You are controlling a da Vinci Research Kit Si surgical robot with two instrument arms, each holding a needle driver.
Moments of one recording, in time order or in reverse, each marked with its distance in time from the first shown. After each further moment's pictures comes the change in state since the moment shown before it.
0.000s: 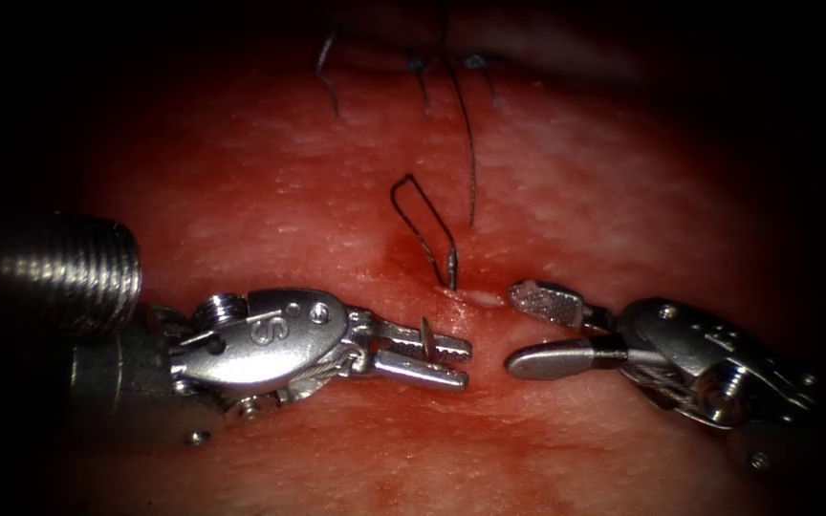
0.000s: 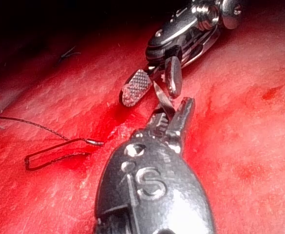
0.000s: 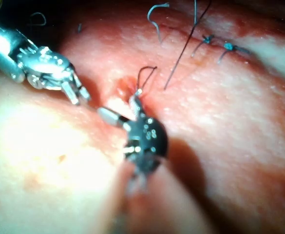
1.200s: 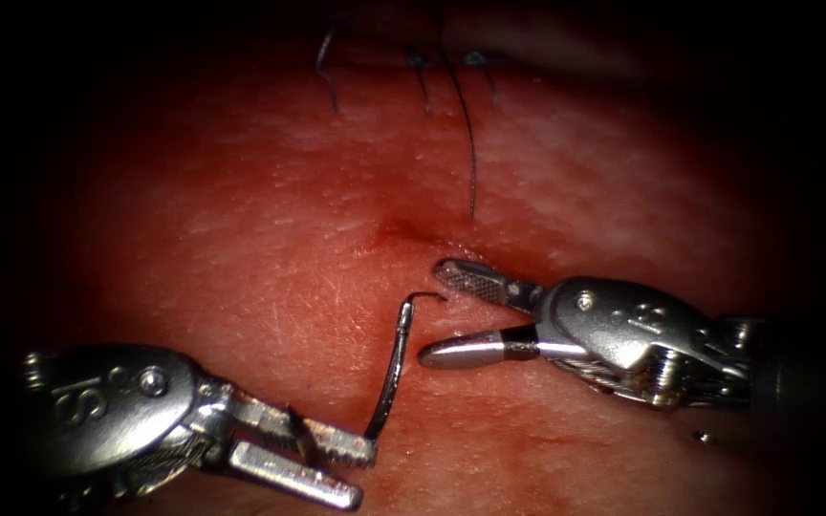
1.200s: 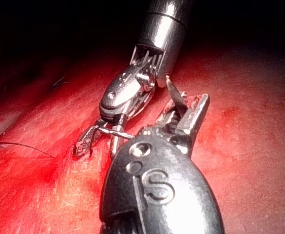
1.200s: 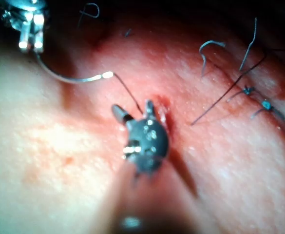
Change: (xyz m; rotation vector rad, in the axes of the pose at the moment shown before) right arm 0.001 0.000 0.006 -0.078 -0.138 -0.261; left arm 0.008 0.010 -0.004 -0.023 0.030 0.043
